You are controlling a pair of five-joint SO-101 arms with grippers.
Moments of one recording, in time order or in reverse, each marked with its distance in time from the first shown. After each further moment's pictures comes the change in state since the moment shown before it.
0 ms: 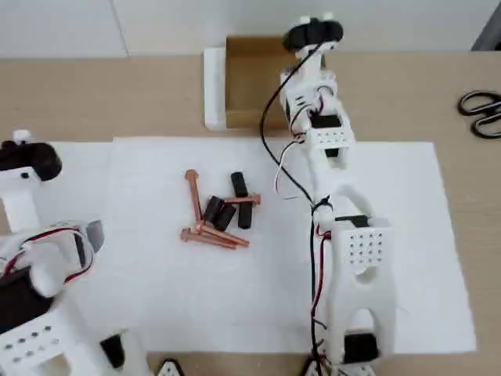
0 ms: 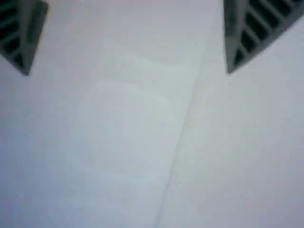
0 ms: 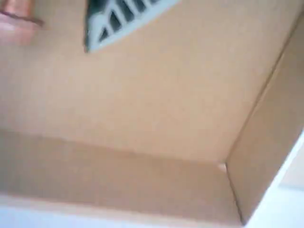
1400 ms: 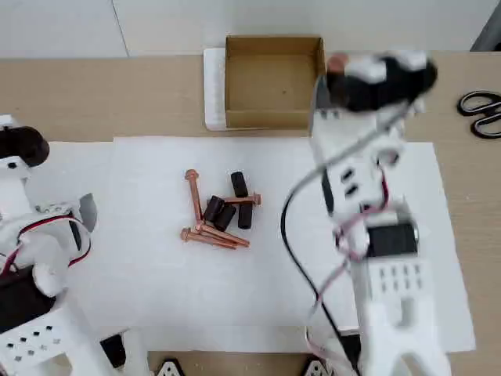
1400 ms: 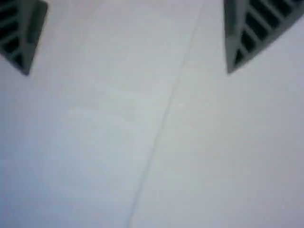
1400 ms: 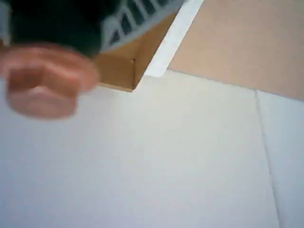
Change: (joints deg) left arm 0.8 0.0 0.0 -8.6 3.4; right arm -1.0 -87.2 59.5 10.4 0.0
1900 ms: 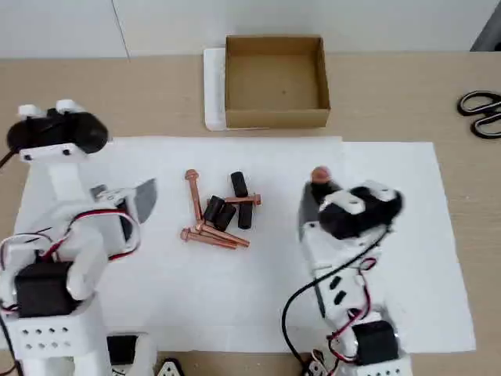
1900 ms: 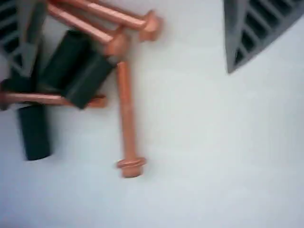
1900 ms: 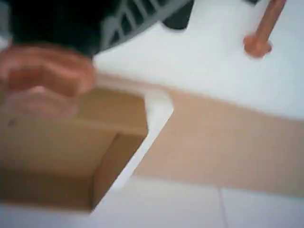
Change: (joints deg) left arm 19.9 0.0 0.1 -1.8 11.3; right arm -3.3 -62.1 53.5 10.8 -2.5
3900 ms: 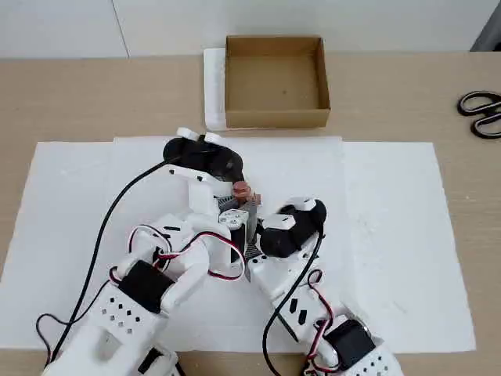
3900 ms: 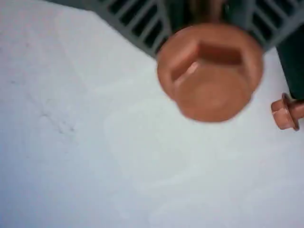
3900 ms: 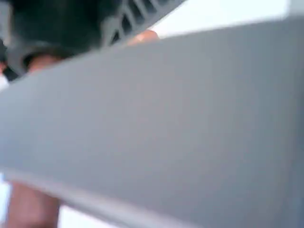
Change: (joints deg) left arm 39.2 0.1 28.9 -37.4 17.3; right arm -24.4 -1.1 9.0 3.0 -7.5
